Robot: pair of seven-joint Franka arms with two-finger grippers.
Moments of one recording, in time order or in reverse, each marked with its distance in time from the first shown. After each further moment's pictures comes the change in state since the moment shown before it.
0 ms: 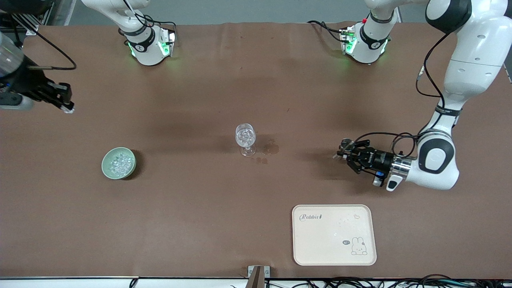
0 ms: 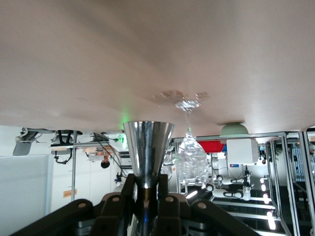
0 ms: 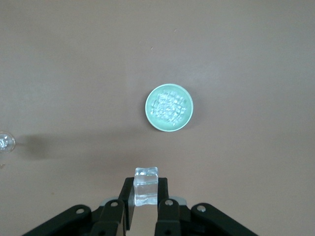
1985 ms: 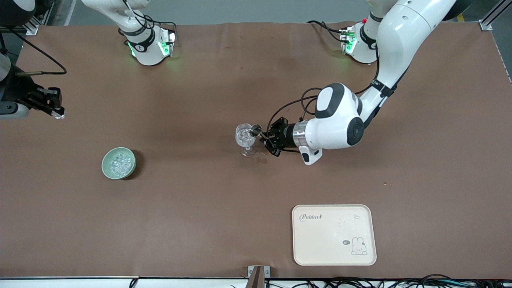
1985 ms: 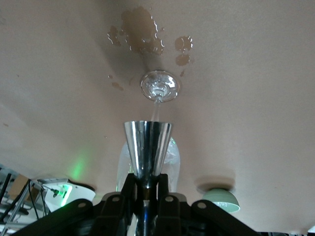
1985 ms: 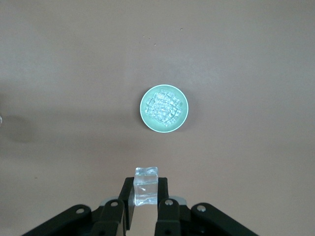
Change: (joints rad) left arm -0.330 -0.159 -0.269 -0.047 0.380 0.612 -0.818; right arm -0.011 0.080 -0.010 0.054 -0.001 -0.026 -0.160
